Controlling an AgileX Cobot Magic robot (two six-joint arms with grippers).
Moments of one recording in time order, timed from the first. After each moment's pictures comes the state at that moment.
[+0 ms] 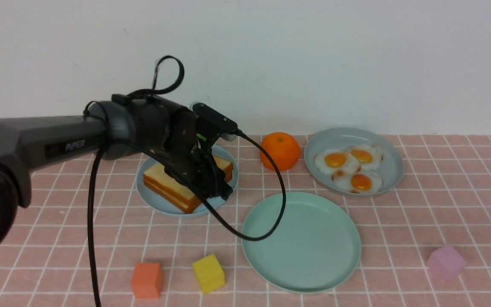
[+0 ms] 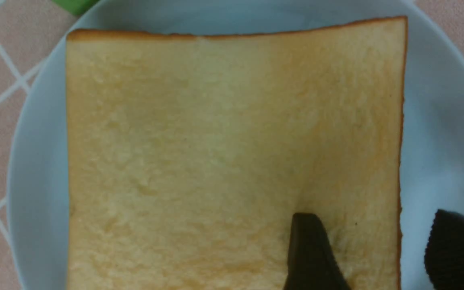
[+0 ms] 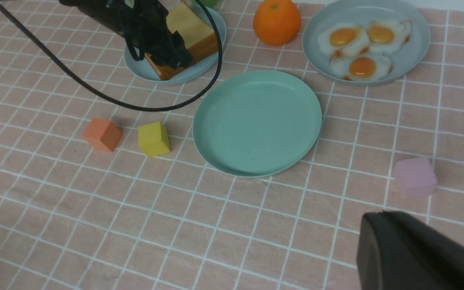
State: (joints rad) right arm 0.09 0.46 -0.94 0.35 1.16 -0.21; left arm -0.42 2.11 -1.55 0.08 0.52 0.12
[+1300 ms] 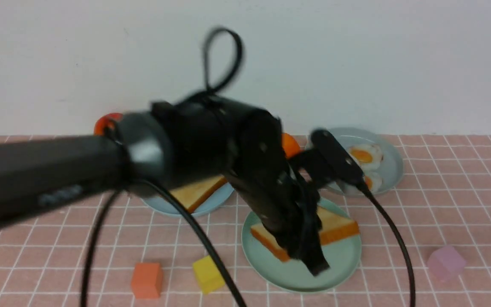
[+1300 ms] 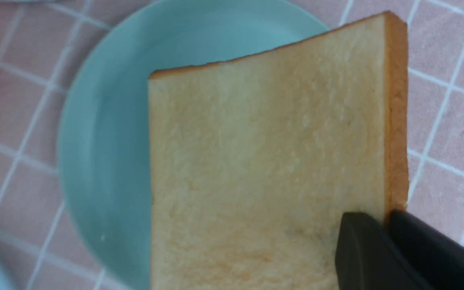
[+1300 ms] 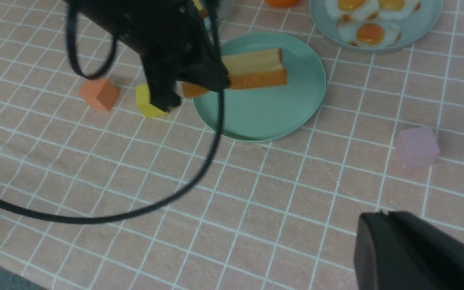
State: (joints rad) right arm 0.10 0.46 -0.94 0.35 1.24 -0.23; left arm -0.79 1.87 -1.46 -0.20 0.67 0.47
